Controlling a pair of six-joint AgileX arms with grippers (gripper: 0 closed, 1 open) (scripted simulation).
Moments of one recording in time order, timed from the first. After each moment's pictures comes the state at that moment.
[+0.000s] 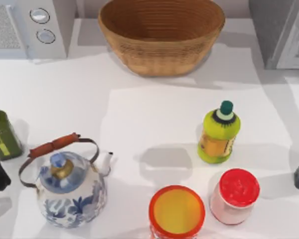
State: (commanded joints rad) left arm 0.00 0.00 0.00 0.00 0.00 0.00; right arm 0.16 1.59 2.05 -0.52 0.18 0.01
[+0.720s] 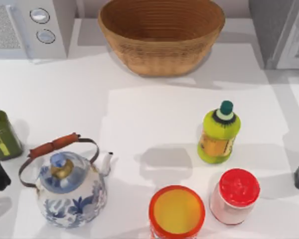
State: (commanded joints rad) left arm 0.00 0.00 0.00 0.00 0.00 0.00; right arm 0.10 2.08 2.75 -0.68 0.12 0.02
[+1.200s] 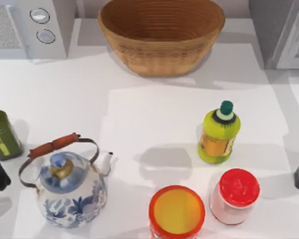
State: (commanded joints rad) left arm 0.00 0.00 0.00 0.00 0.00 0.00; right arm 0.10 2.08 2.75 -0.68 0.12 0.02
